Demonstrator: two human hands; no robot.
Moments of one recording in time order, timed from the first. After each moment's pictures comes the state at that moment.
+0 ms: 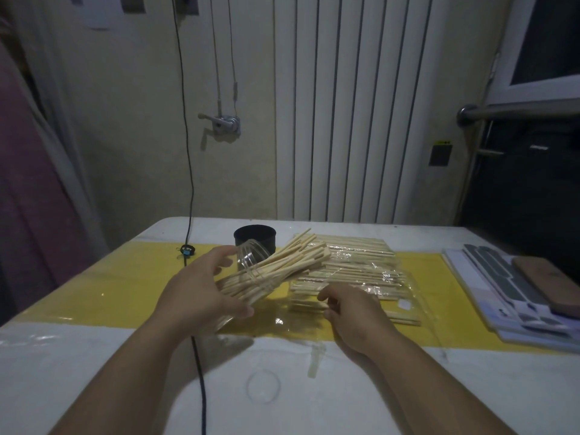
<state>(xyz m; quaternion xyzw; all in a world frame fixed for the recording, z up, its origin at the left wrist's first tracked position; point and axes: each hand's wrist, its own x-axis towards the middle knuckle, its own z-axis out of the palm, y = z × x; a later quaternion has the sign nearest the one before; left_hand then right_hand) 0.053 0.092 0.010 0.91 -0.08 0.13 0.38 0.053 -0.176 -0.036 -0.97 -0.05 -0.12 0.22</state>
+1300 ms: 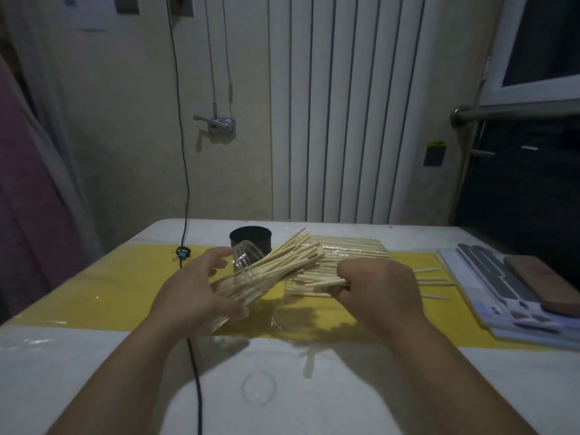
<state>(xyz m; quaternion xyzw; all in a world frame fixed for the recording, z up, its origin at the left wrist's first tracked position) 0.052 0.091 0.011 0.91 -0.08 0.12 0.39 0.016 -0.180 0.029 -0.91 -0.10 -0.39 -0.01</state>
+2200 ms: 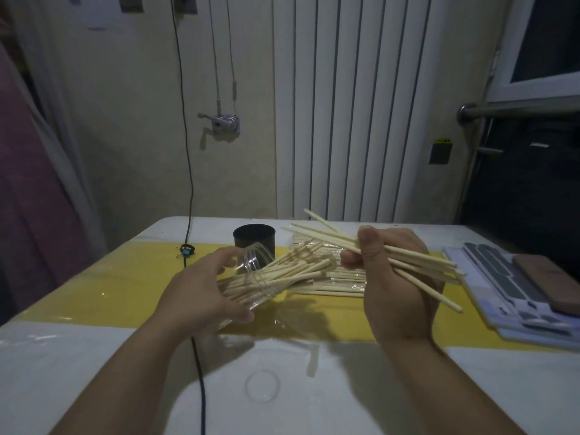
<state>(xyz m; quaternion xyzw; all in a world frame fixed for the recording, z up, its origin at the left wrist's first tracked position) 0.050 0.090 0.013 0.92 -0.12 0.12 0.35 -0.009 -0.155 0.039 -0.65 -0.12 -0.52 0.53</state>
